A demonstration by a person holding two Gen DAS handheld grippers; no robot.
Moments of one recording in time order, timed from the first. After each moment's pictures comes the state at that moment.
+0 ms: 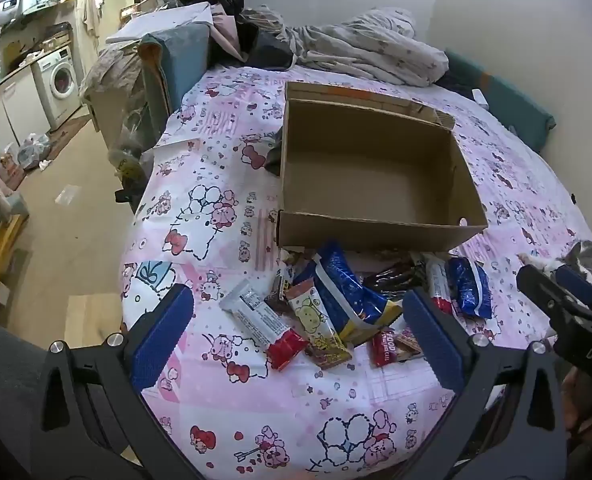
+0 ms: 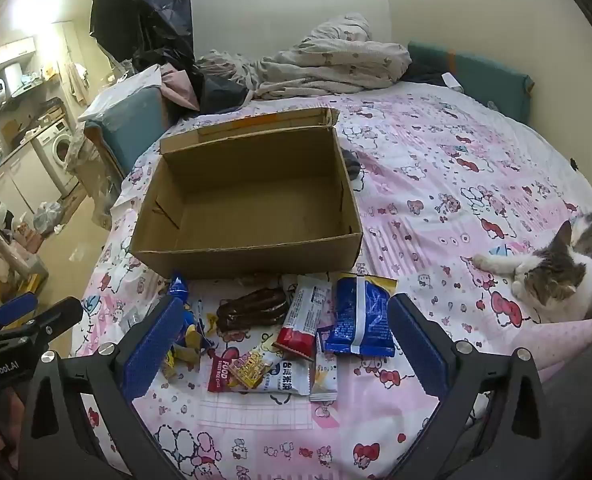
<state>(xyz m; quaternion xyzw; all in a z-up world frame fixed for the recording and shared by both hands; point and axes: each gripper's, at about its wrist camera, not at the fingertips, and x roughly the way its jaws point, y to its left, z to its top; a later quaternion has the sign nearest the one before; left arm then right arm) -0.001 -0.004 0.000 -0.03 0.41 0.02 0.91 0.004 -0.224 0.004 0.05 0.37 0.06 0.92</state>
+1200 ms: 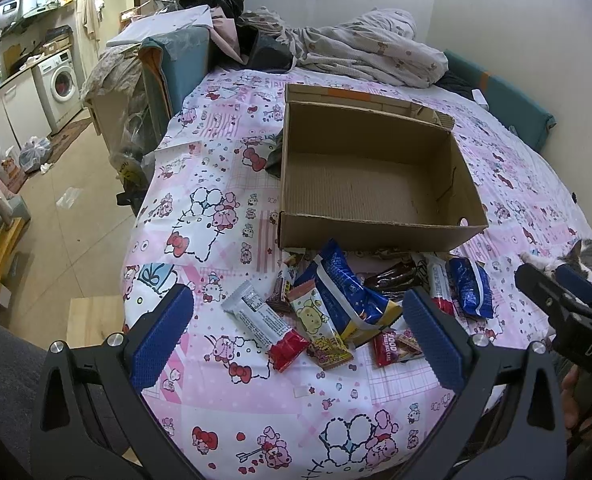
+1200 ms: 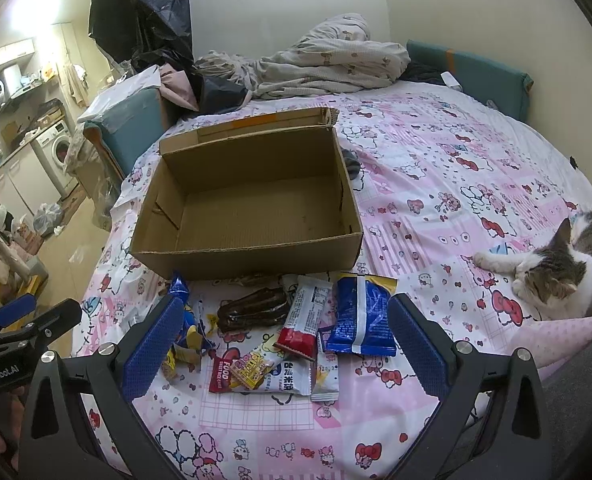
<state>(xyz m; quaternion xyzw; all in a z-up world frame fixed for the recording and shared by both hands) -0.001 0.001 0.002 -0.05 0.41 0.01 0.91 0.004 -0.225 0.003 0.06 0.37 0.06 0.92</state>
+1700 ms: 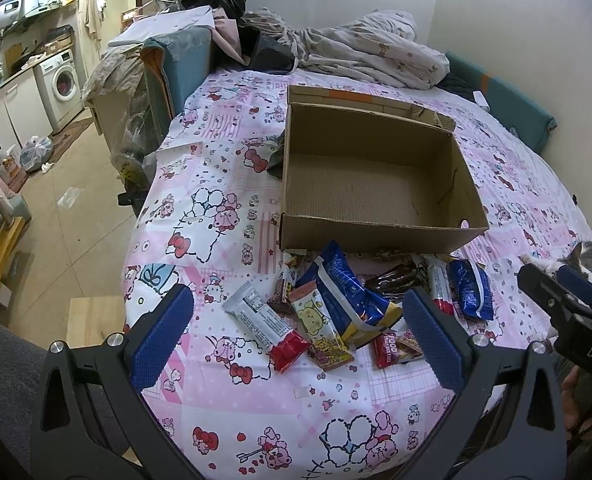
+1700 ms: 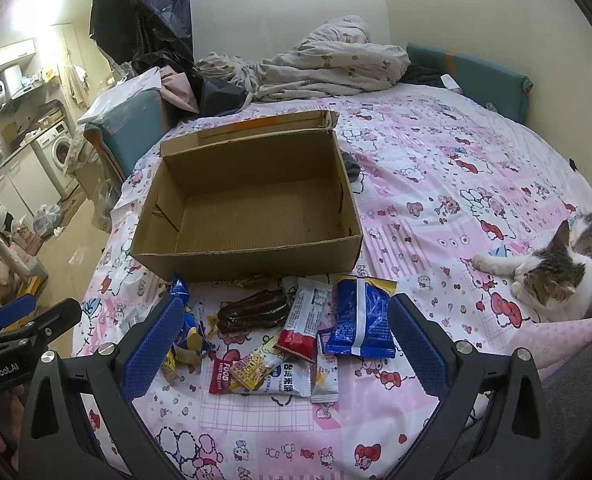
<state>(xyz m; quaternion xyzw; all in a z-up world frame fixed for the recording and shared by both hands) -0.001 0.003 0.004 -0.05 0.41 0.01 0.91 0.005 -0.225 0.004 0.06 0.37 0.06 0.93</state>
